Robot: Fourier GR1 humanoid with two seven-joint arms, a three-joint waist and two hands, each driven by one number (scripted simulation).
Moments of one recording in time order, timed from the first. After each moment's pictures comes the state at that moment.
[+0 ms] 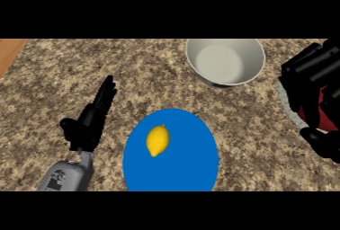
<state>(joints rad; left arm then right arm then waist) -0.19 0.15 -0.19 -1.52 0.05 0.18 0.07 -0.74 -0.97 0.40 -1.68 -0.49 0.40 -0.44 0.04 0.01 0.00</state>
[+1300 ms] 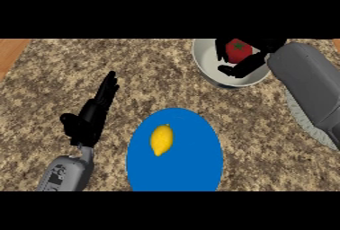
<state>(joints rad) -0.22 0.14 -0.17 -1.51 0.05 0.14 0.08 -1.18 -0.45 0.53 -0.47 0.23 0.26 -0.86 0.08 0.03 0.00</state>
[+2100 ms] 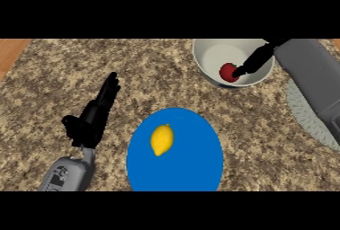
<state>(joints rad) -0.21 0.13 -0.17 -1.51 0.04 0.14 0.07 -1.23 -0.43 0.41 -0.32 0.06 0.42 -0.89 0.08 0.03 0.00</state>
